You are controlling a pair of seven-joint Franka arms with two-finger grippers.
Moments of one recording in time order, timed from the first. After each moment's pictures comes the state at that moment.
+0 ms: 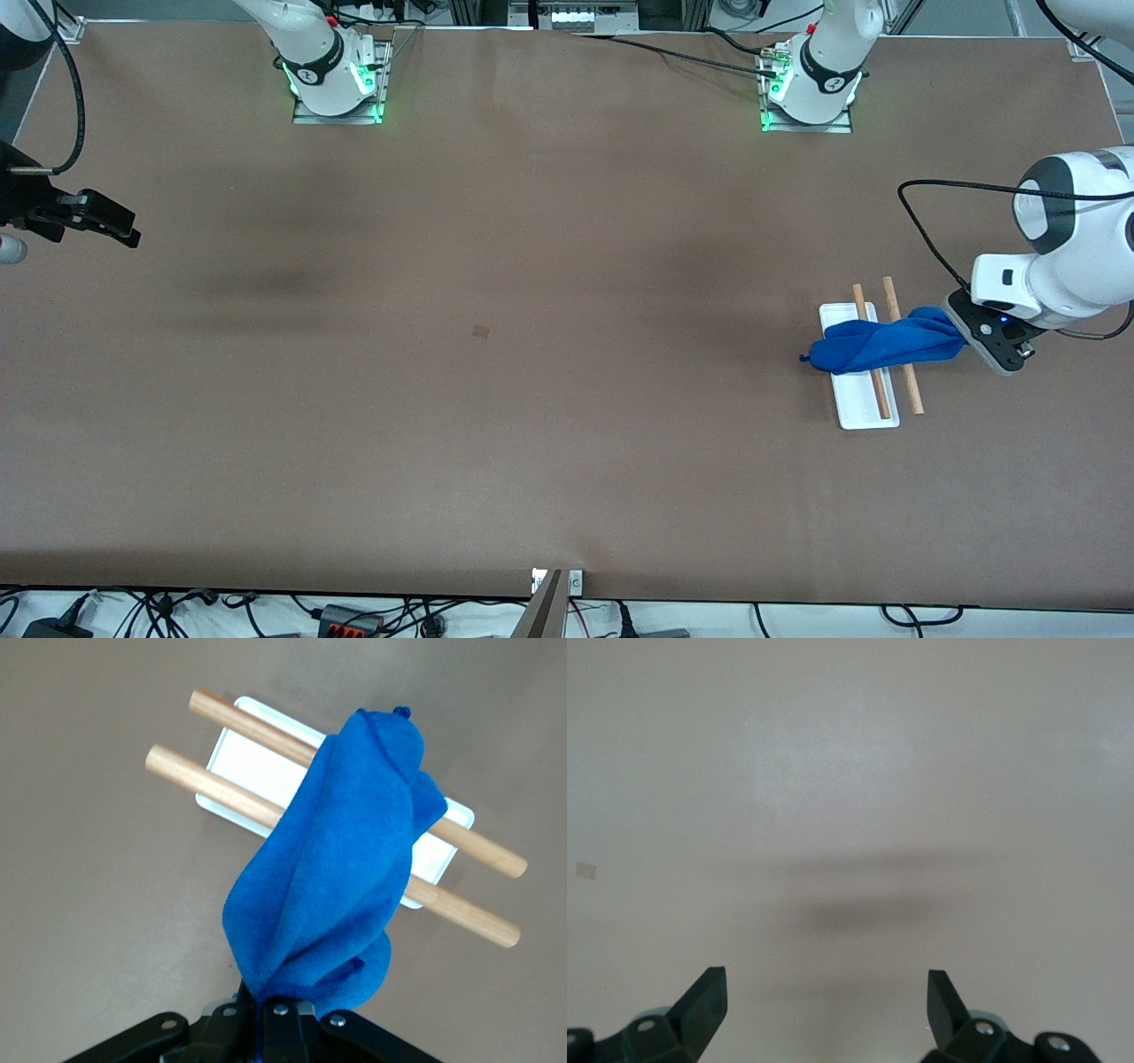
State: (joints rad) left arm 0.09 0.27 0.06 -1.92 0.09 2.21 1.14; right arm 0.00 0.02 -0.06 -1.68 -0.04 1.69 0.00
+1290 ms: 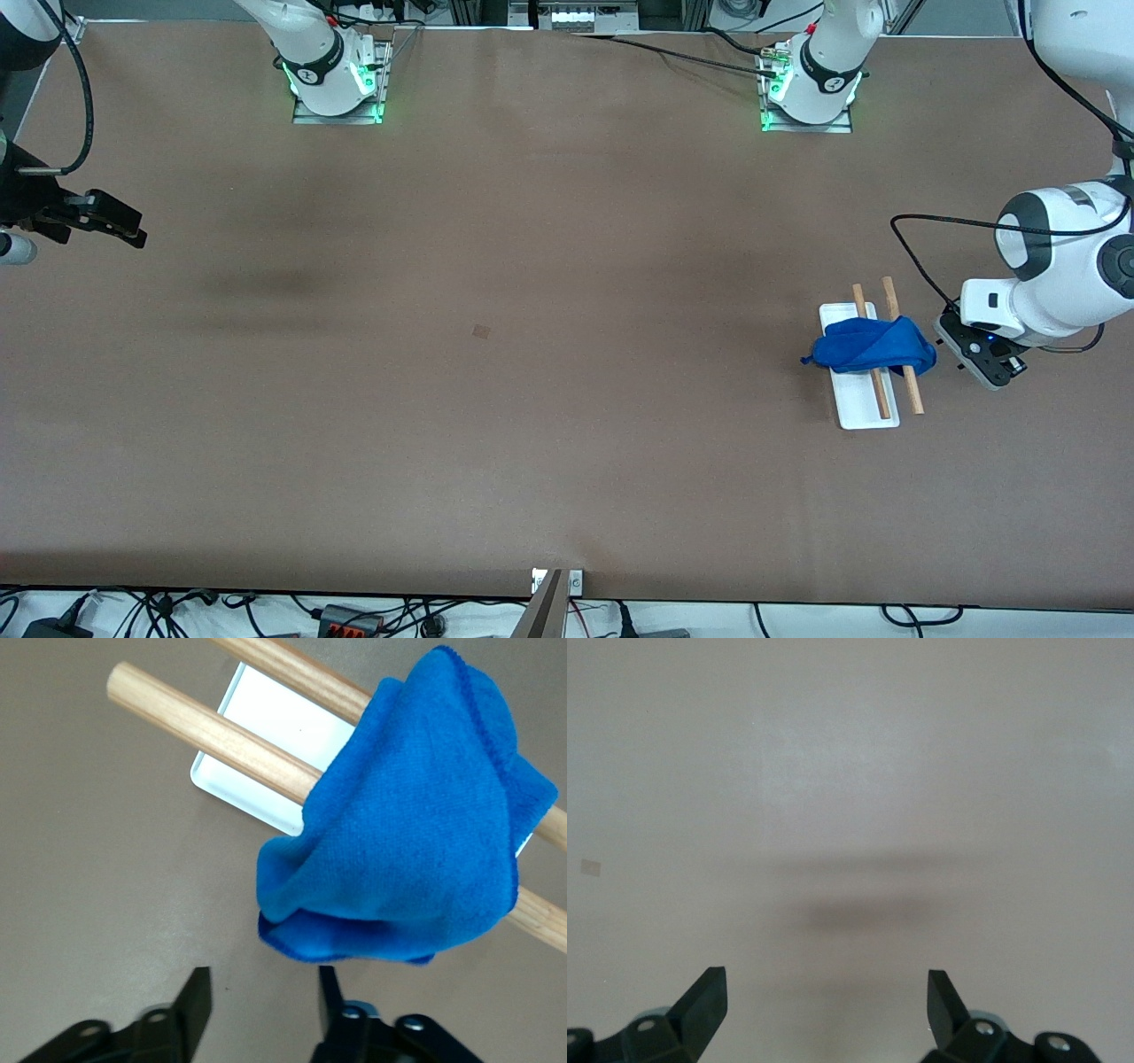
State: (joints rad) left arm 0.13 0.38 0.06 -1.94 0.06 2.34 1.15; right arm -0.05 0.02 0.00 -1.68 -0.04 1.69 -0.01
